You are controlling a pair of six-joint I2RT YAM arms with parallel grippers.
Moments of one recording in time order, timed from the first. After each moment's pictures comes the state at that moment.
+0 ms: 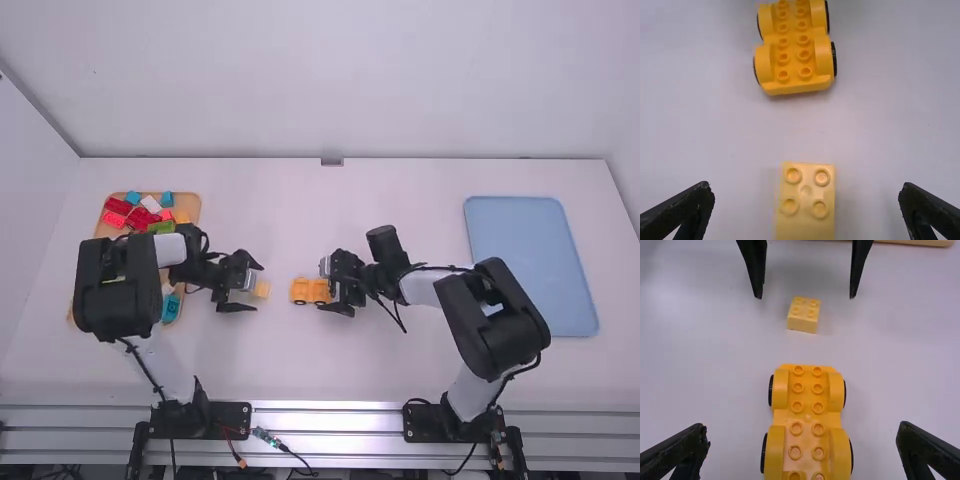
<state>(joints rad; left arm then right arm) 0.21 1.95 0.95 -0.72 0.86 1.99 0.44 1.82 0.72 0.18 -0.87 -0.90</state>
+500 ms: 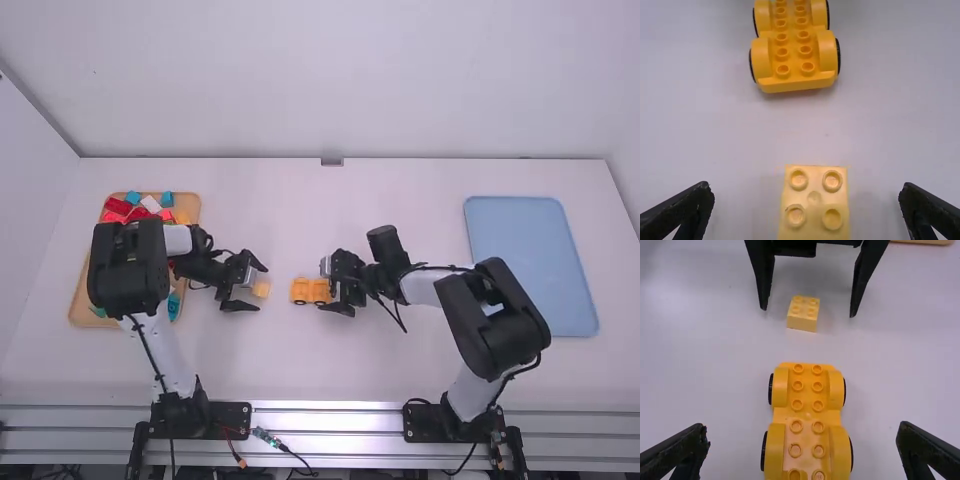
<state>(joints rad) 0.20 2.11 1.06 -0.83 0.91 2.05 0.44 1.82 0.72 0.18 -0.87 -0.89</state>
